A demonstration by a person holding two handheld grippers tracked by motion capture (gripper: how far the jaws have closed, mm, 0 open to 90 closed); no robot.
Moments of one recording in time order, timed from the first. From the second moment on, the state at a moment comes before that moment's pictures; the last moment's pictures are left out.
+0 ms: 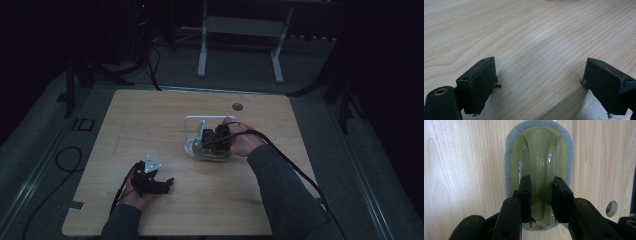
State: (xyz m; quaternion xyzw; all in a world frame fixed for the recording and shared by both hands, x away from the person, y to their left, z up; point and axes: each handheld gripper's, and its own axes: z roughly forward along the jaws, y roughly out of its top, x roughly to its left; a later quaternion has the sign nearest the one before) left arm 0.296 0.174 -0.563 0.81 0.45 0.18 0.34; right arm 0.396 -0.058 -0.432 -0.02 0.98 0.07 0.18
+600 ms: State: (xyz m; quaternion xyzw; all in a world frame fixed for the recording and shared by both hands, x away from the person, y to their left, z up) left arm 0.296 0.174 -0.563 0.81 0.45 0.18 0.34; right arm 0.404 -0.051 -0.444 -0.02 0.98 0.07 0.19
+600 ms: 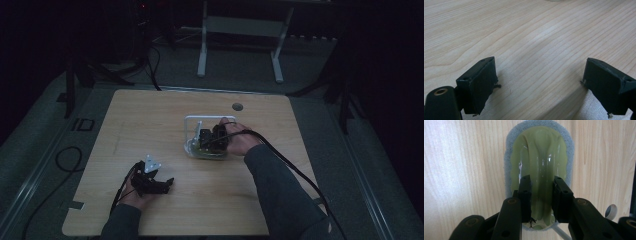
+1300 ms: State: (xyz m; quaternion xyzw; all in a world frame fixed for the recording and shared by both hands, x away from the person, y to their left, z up) left arm 0.296 0.174 -0.563 0.81 0.45 0.18 0.34; right arm 0.410 -0.037 -0.459 -0.03 0.98 0.05 0.21
